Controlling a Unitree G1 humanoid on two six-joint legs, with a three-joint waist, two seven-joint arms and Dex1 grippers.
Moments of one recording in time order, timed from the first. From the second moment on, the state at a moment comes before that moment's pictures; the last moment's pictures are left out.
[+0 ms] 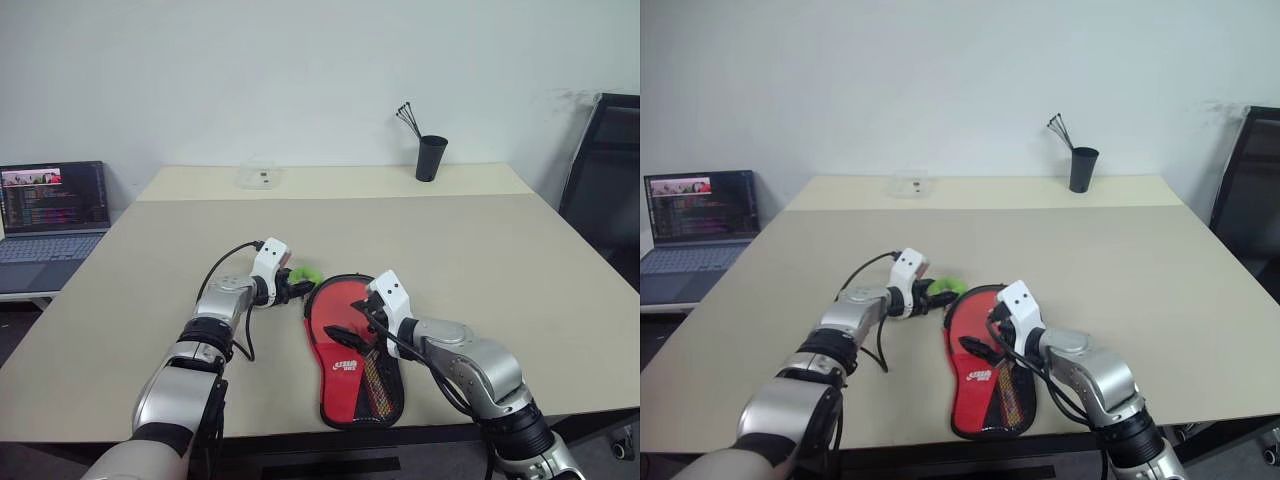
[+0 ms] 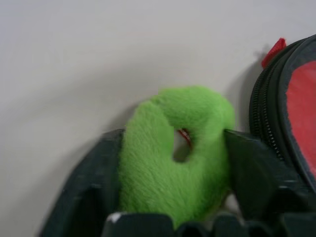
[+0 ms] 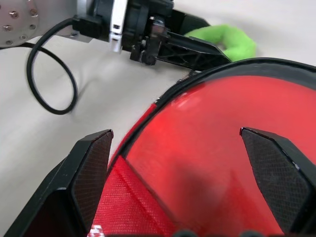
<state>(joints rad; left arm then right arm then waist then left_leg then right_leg) -0.96 0.37 -0.05 1.02 -0.07 0.20 -0.76 -0.47 -0.23 0.26 -0.23 0.35 0.86 0.44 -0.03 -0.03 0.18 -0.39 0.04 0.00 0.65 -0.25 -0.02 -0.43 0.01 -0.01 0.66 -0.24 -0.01</state>
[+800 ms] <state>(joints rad) -1.13 0.34 -0.16 1.25 0.12 -0.01 -0.66 -0.51 -0.11 0.27 -0.04 0.16 0.80 0.35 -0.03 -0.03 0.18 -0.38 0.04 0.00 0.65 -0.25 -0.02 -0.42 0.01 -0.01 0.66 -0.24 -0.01</state>
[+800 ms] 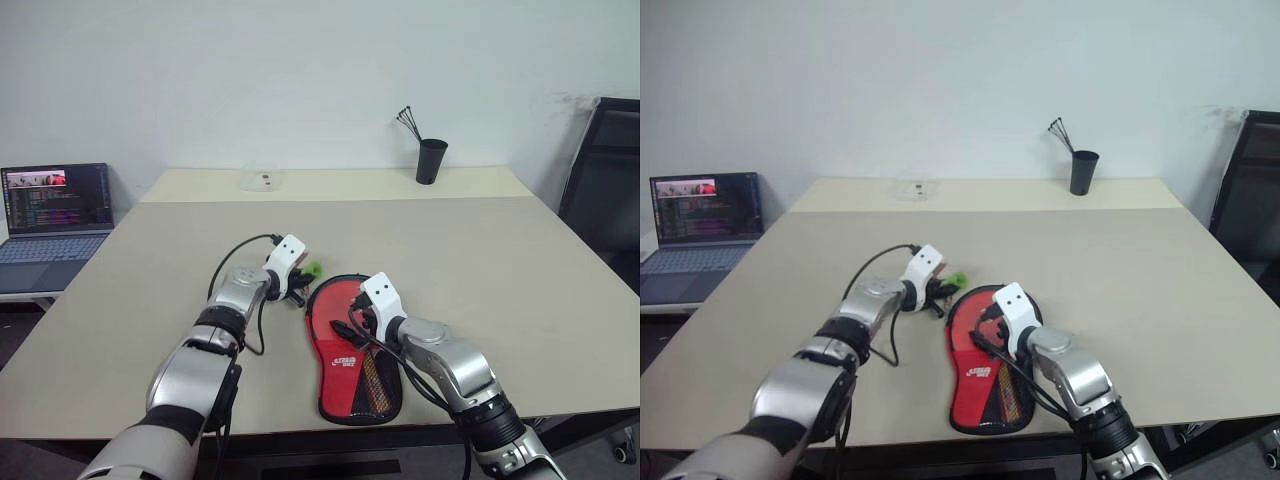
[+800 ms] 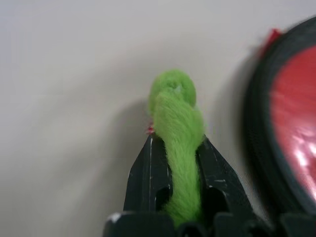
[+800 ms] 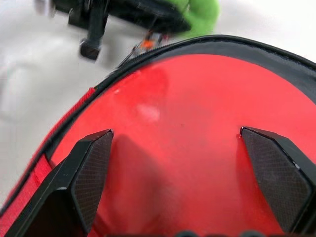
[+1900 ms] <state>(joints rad) -1.37 -0.06 -0.39 1.41 0.53 -0.30 -0.38 -0.30 0.00 0.32 -0.24 0.13 0.83 0.22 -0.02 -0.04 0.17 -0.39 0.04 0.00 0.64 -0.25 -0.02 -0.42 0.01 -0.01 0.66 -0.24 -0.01</state>
